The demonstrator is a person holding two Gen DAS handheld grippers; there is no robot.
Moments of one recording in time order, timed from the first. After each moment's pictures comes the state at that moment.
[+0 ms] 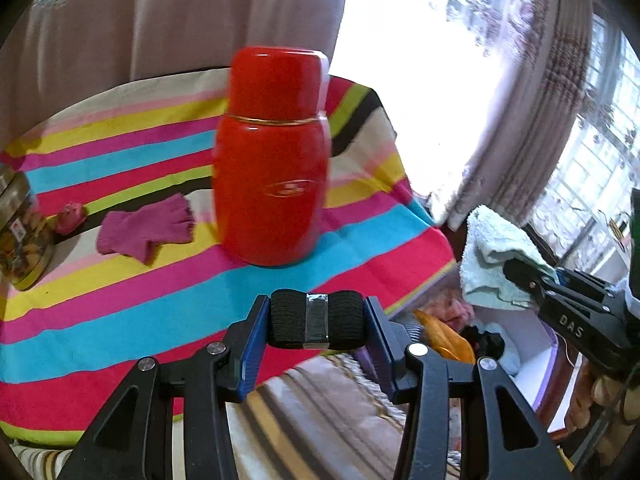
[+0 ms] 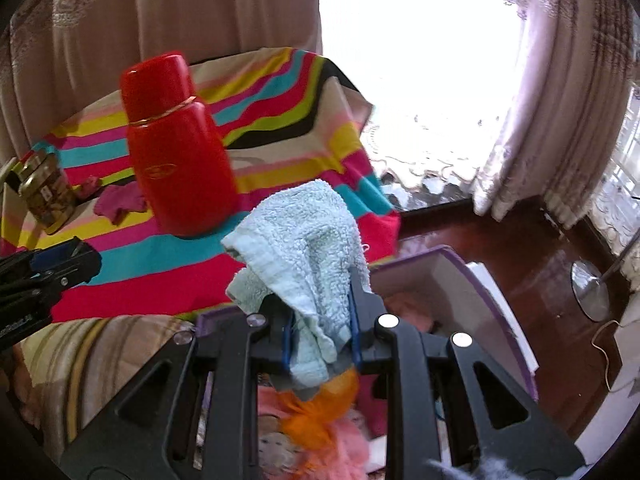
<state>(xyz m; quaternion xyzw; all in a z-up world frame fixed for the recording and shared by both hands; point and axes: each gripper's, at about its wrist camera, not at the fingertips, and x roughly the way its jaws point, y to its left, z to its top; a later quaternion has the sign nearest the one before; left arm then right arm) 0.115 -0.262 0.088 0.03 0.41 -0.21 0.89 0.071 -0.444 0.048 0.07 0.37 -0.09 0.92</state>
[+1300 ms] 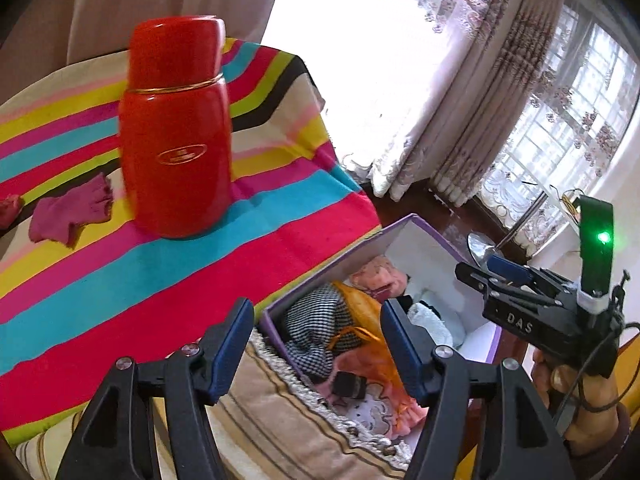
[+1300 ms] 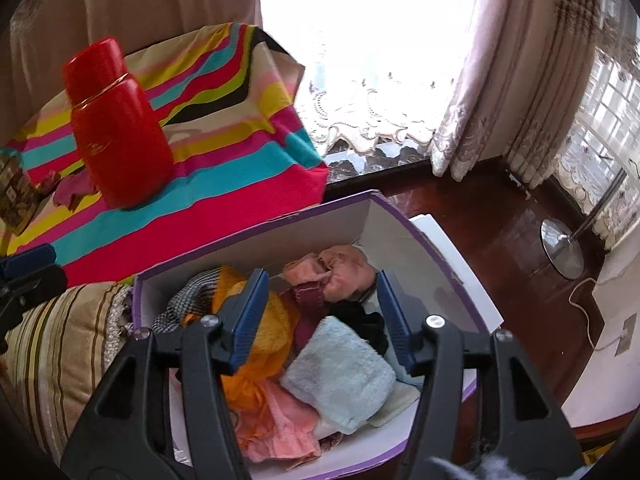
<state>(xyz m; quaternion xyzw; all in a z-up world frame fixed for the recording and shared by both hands) 0.097 -0.301 0.082 0.01 0.45 -0.30 0.84 0.041 -0.481 0.027 0.09 0.41 -0.15 0.89</state>
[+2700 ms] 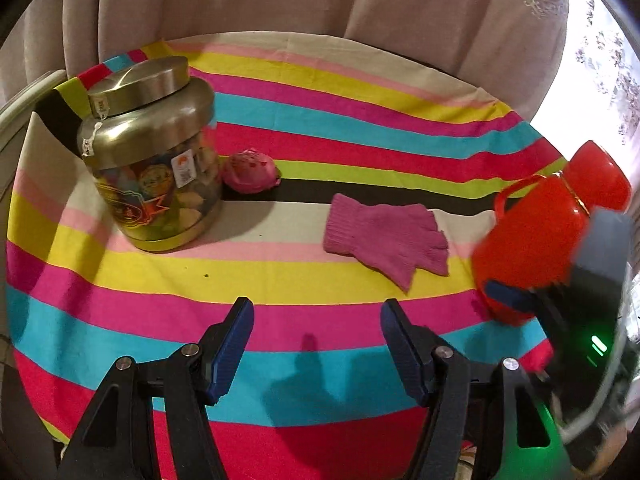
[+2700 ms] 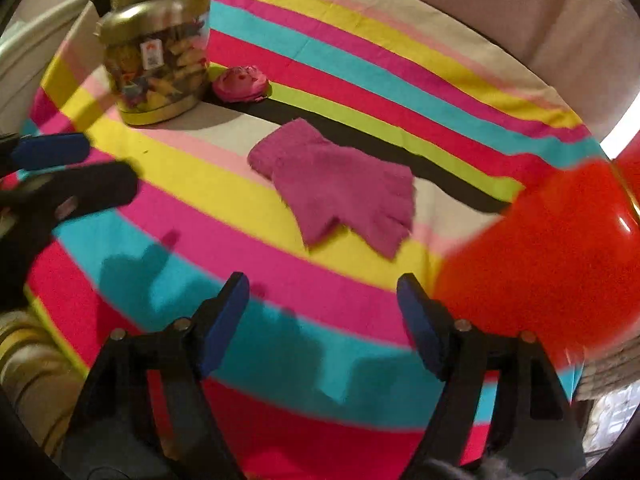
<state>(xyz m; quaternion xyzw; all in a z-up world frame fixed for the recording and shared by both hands) 0.216 -0.034 0.062 -0.07 0.44 0.00 0.89 0.275 -0.141 0.000 -0.17 0.42 0.15 0.88</state>
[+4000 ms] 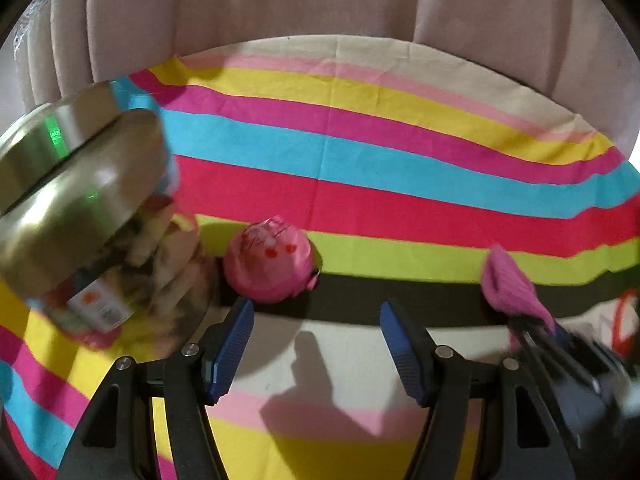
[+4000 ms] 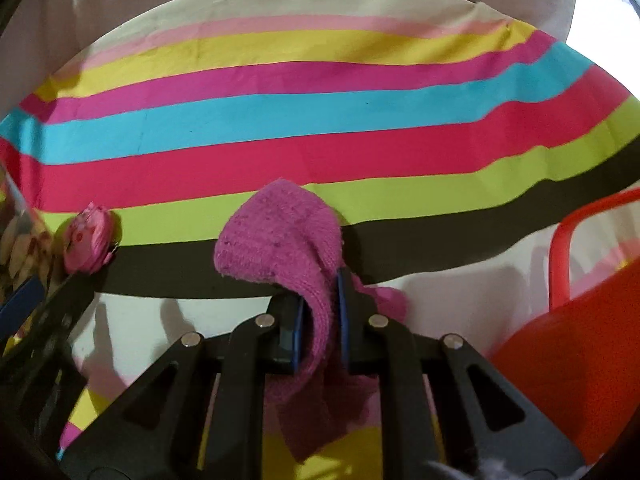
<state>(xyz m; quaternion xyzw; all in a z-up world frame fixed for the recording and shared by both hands) 0.365 -0.039 0.015 -0.03 0.40 0.14 0.90 0.418 -0.172 -0.022 0.04 0.42 -0.01 0.91</state>
